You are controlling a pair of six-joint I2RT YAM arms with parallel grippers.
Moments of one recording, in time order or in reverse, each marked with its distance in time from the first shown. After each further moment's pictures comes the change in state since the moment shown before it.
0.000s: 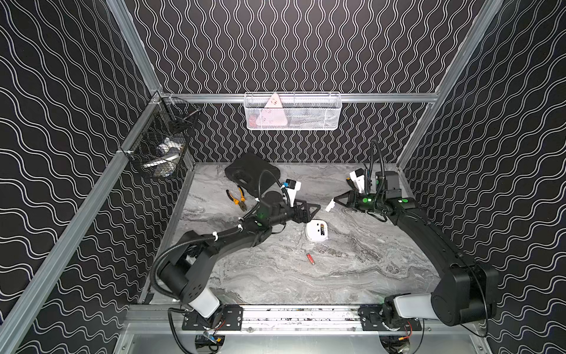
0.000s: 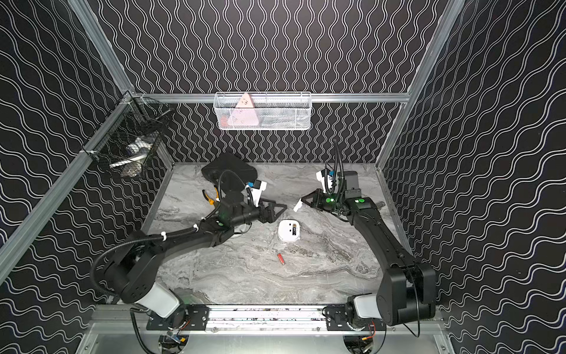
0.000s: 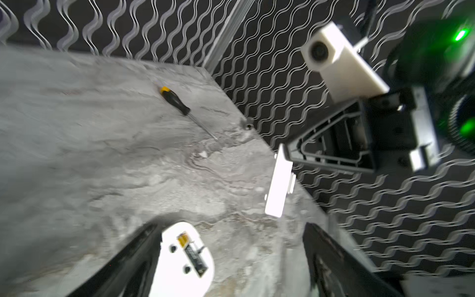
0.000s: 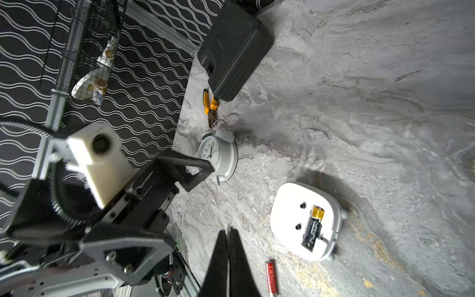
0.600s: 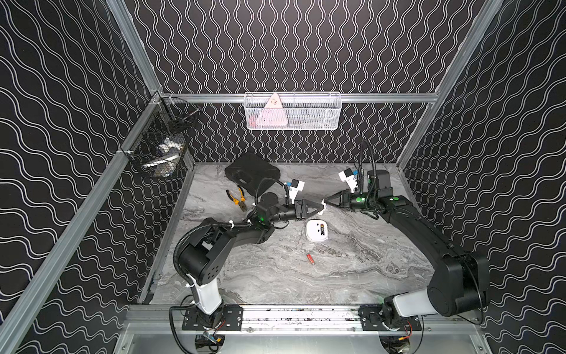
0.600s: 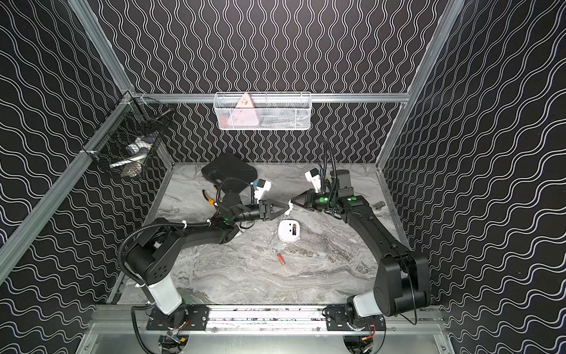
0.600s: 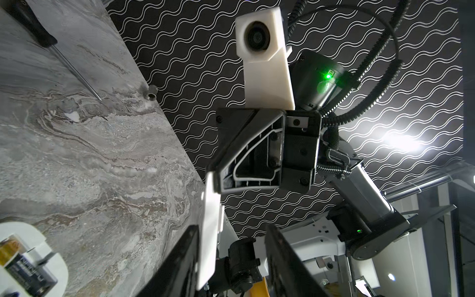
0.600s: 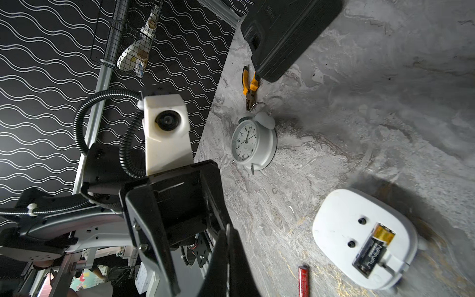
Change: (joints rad) left arm 0.013 0.148 -0.003 0.471 0.317 -0.540; right arm 0.053 0.058 0.011 0.085 -0.158 0.028
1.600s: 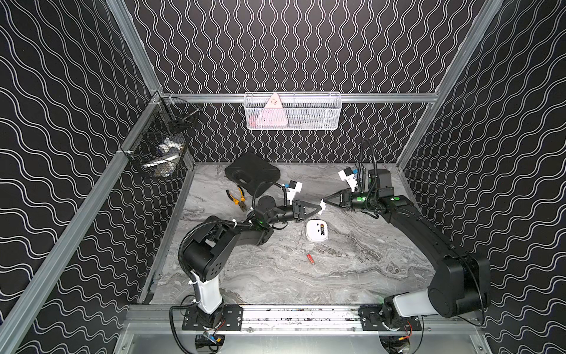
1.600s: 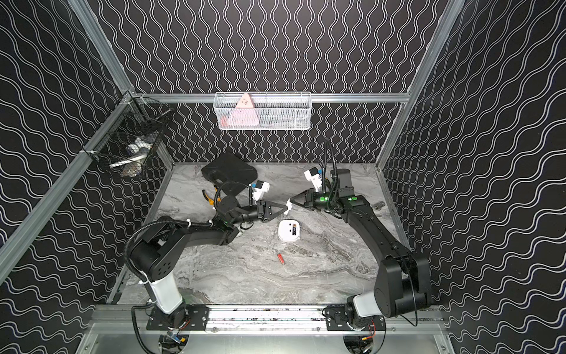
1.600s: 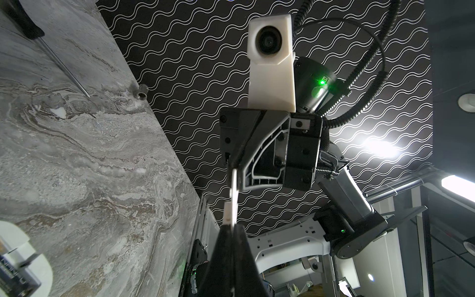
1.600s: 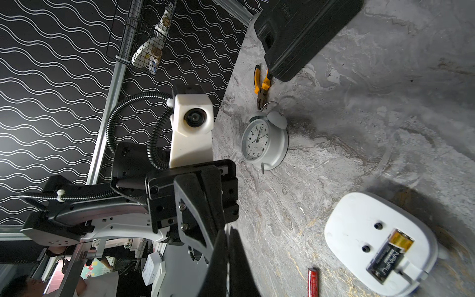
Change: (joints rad) left arm 0.016 0.042 -0.027 0.149 0.003 -0.106; right arm 0.000 -0.008 0.004 0.013 -0.041 0.010
